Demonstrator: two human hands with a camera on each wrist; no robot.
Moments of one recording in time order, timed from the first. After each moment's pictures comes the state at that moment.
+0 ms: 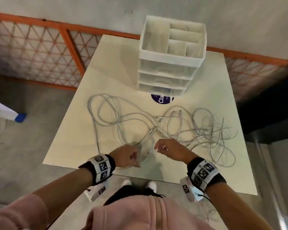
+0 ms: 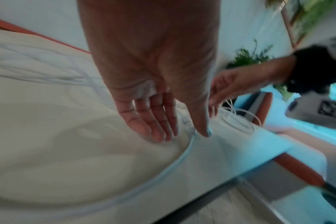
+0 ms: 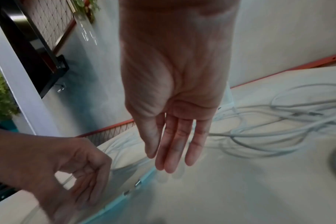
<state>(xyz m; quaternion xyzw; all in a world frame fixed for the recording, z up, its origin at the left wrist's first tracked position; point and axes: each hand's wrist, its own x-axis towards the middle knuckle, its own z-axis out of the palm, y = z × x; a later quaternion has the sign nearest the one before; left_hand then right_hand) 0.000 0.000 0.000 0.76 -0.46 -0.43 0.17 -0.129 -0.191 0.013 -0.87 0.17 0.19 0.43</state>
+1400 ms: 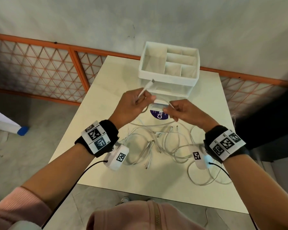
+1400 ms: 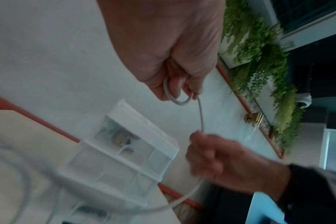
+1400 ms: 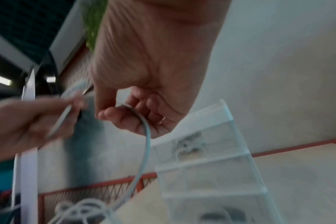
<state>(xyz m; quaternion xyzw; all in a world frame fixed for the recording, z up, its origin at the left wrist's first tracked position) 0.056 -0.081 0.170 0.70 -0.37 -0.15 0.59 -0.060 -0.258 0.169 -0.87 0.09 0.00 0.49</state>
